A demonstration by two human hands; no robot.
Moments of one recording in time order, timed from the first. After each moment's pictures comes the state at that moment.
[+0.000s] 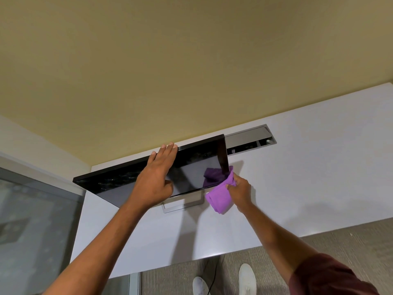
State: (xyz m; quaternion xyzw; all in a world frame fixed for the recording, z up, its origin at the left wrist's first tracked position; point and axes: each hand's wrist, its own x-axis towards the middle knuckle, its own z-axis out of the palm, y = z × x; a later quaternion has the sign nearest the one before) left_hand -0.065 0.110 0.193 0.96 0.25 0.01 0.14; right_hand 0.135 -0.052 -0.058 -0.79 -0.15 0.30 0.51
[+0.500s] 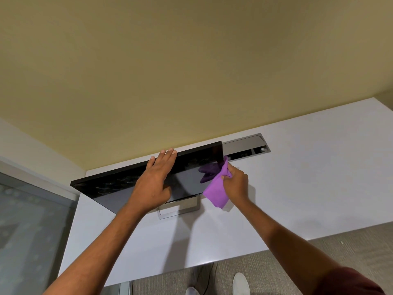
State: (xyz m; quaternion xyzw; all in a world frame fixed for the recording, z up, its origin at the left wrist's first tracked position) left_hand -0.067 0.111 0.192 0.96 0.24 0.01 0.16; right_hand 0.145 -0.043 0.041 -0.82 -0.18 0.21 0.49
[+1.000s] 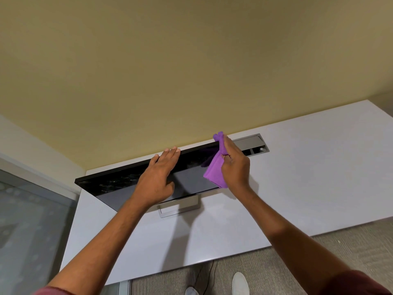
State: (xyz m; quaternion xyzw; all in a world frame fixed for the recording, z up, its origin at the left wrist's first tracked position) left_hand -0.070 0.114 0.196 0.96 0.23 0.01 0.14; right_hand 0.137 -0.035 0.113 -0.73 -0.31 0.03 0.60
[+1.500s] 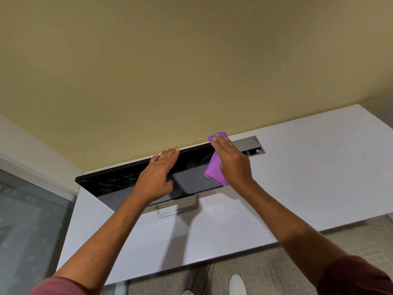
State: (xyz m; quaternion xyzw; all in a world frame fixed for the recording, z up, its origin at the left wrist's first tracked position) left_hand -0.070 0.113 0.200 0.97 0.23 0.00 0.13; right_hand 0.153 -0.042 0.118 -0.79 -0.48 -0.17 0.33
